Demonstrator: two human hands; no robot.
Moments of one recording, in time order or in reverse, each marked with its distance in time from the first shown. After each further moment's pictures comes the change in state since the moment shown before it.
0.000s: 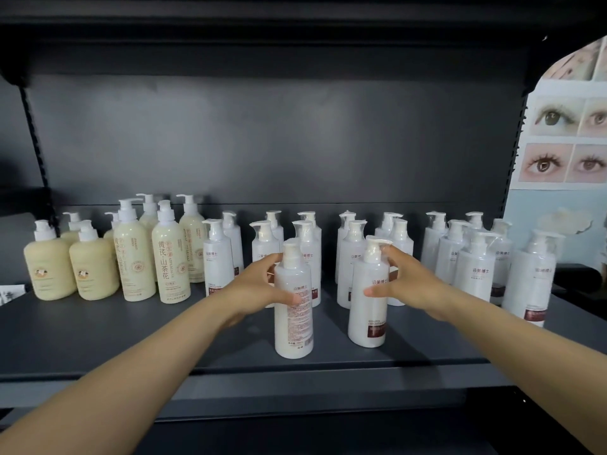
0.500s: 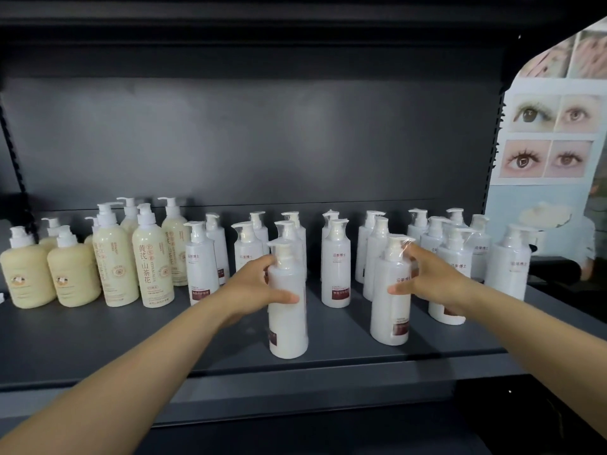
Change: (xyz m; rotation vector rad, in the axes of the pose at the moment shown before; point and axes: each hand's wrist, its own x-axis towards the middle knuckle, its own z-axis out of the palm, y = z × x) left_hand 0.006 0.010 0.020 0.051 0.025 0.002; right_hand -0.016 0.023 -0.047 -0.096 0.079 0.089
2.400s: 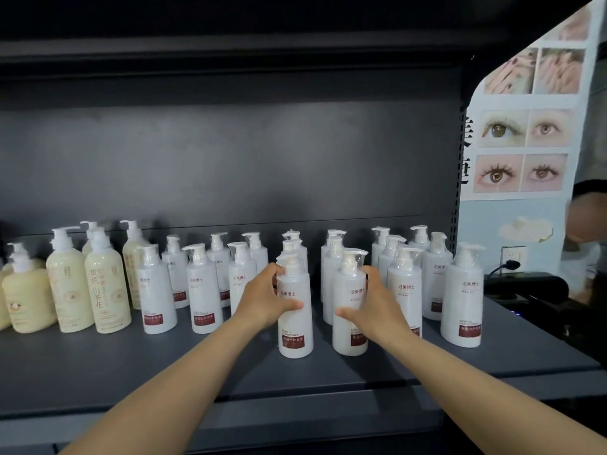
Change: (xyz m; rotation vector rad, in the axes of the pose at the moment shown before) left_hand 0.052 0.045 0.103 0.120 0.251 0.036; right_hand 0.023 0.050 0.009 -0.006 0.229 -0.149
